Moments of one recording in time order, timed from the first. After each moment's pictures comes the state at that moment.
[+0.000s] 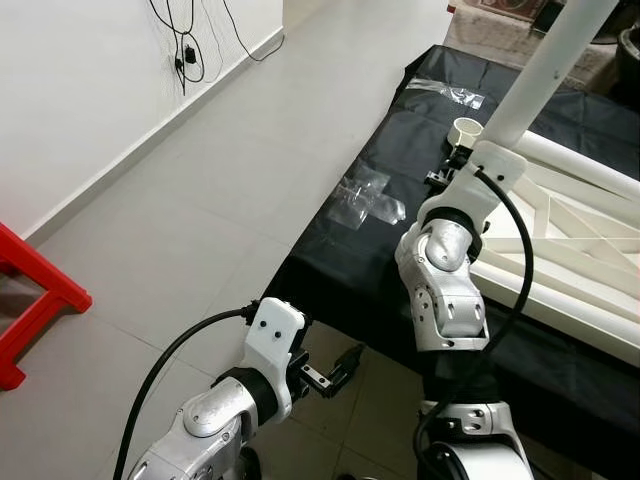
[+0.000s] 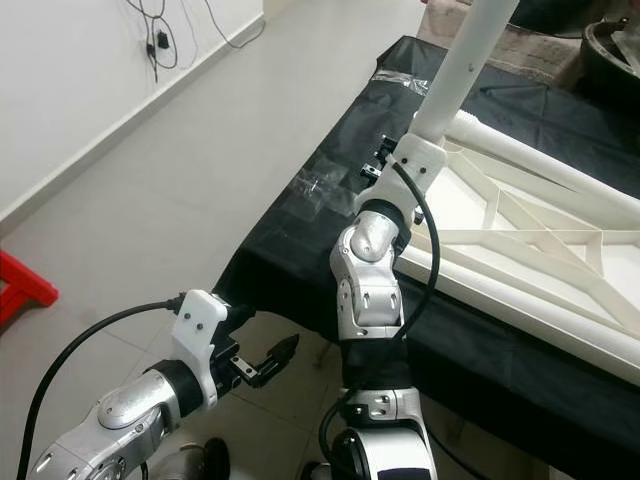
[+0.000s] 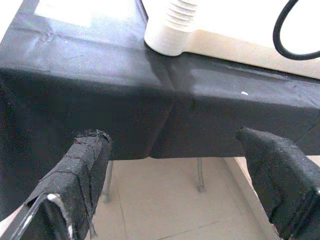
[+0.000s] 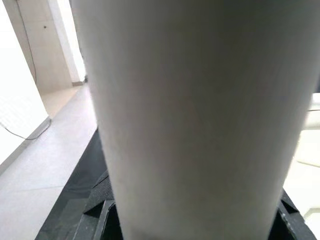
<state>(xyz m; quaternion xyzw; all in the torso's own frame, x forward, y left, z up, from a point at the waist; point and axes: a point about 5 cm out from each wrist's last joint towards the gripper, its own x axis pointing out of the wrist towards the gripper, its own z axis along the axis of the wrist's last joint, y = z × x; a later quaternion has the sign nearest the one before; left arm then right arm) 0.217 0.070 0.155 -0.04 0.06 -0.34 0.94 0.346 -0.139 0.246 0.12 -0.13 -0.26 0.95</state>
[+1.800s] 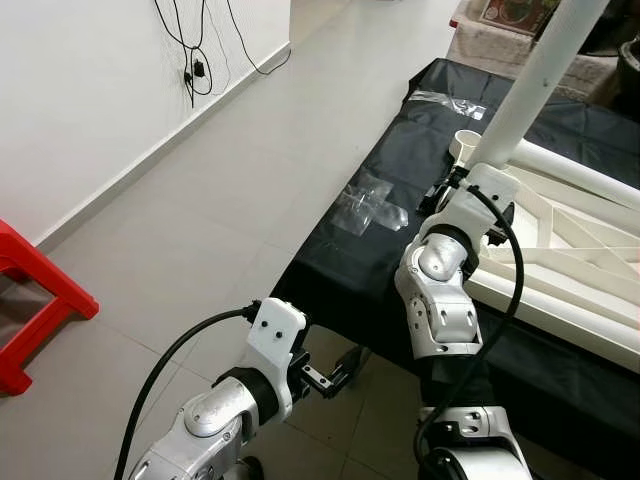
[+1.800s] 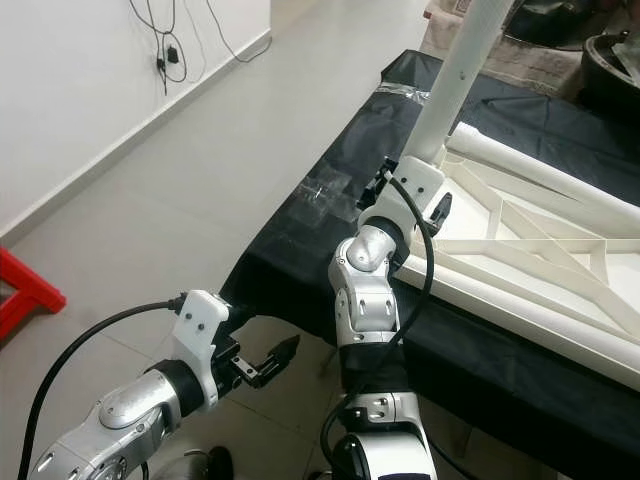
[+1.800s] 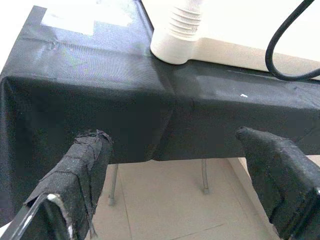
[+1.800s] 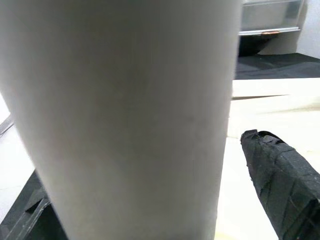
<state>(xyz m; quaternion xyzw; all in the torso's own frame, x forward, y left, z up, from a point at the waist) 0.218 0.070 0.154 -0.04 0.06 -0.34 0.94 0.347 -0.140 0.226 0.10 -0.10 -0.31 0.94</state>
